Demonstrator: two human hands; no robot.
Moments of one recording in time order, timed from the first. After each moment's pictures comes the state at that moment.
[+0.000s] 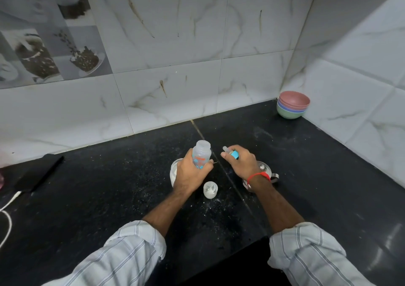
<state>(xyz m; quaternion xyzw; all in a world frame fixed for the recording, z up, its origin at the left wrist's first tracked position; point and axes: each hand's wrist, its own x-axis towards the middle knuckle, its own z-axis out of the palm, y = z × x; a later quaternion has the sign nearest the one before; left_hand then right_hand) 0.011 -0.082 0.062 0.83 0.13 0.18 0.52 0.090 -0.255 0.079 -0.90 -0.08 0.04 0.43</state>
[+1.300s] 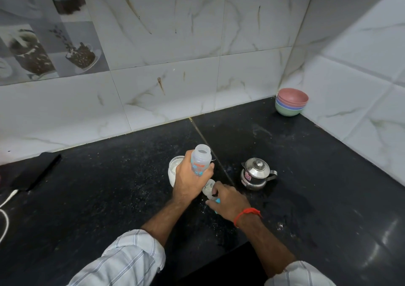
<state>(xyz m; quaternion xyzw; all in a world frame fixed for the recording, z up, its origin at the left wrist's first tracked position) -0.009 -0.092 0.051 0.80 0.07 0.27 0.53 0.006 -0.250 0.016 -0.95 -0.20 0.14 0.19</state>
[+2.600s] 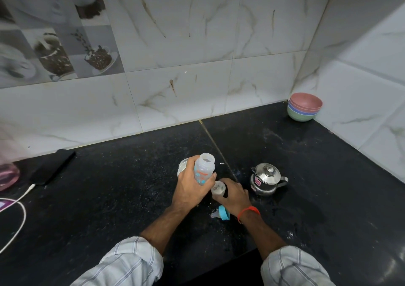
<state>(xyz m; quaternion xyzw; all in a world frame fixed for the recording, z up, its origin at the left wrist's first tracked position) -0.029 -0.072 0.052 0.82 0.07 0.21 0.52 0.041 -0.236 -0.018 -0.94 -0.14 0.13 0.29</state>
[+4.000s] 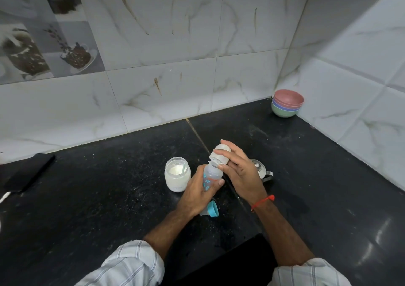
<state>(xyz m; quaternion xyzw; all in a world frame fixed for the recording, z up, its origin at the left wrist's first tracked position) -0.022 -0.112 0.029 0.82 0.00 0.08 0.57 0.029 -0.275 0.089 -0.76 -0.29 -0.03 0.58</state>
